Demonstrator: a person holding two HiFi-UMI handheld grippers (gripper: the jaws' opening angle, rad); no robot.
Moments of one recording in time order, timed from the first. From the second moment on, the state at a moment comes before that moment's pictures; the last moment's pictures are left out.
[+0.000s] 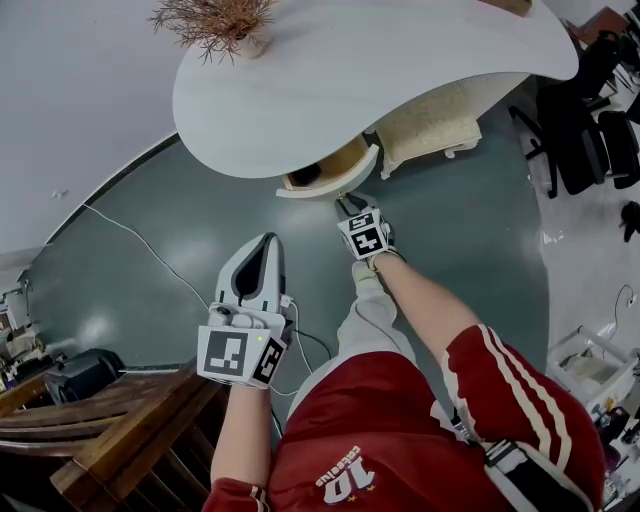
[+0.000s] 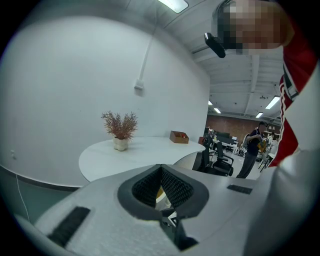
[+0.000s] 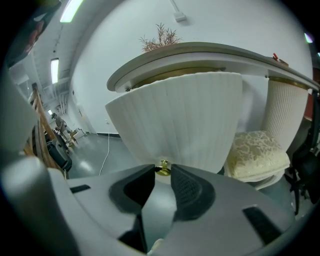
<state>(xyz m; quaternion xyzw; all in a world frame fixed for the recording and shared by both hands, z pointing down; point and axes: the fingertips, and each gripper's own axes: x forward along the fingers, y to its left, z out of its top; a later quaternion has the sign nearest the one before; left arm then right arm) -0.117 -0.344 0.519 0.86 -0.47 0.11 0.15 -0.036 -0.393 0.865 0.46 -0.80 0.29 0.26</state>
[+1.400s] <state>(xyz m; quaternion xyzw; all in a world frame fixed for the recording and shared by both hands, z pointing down) -0.151 -0.394 0.549 0.84 -0.50 0.12 0.18 -0.061 -0.498 0.861 0.47 -0.82 0.24 0.22</state>
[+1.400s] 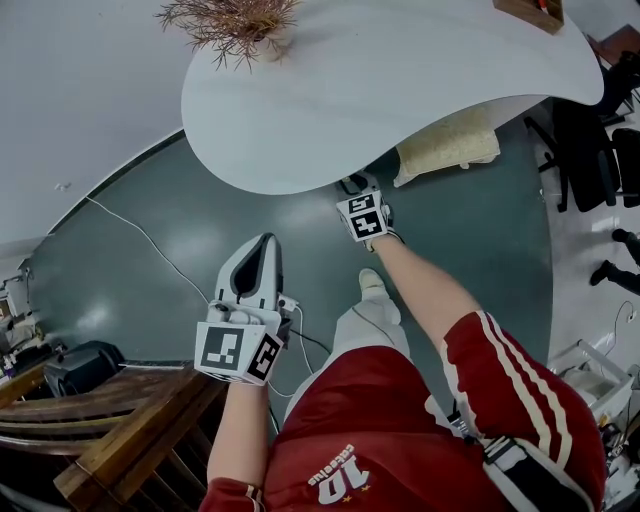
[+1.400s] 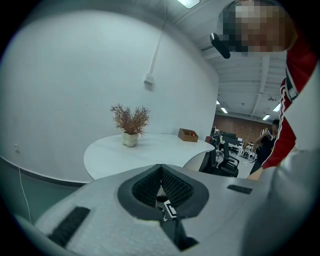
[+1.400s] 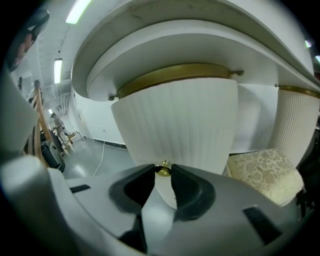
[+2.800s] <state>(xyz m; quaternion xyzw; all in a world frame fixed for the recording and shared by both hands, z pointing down) -0.169 -0.383 0.532 0.82 -0.53 0.12 0.17 -0.068 -0.514 0.840 0.46 -0.83 0.19 0.25</state>
